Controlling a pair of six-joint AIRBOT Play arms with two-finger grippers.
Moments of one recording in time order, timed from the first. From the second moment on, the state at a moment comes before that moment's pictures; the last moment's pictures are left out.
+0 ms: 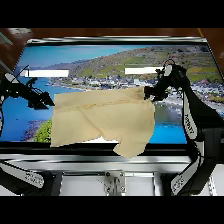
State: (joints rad) left arm 0.29 -1.78 1.52 1.19 -1.42 -1.40; right arm 0.06 -1.91 1.75 -1.35 1.37 1.65
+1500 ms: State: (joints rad) left arm 0.62 -1.30 0.53 0.97 -1.22 -1.15; right arm -0.27 -1.29 0.95 -1.06 1.24 1.37
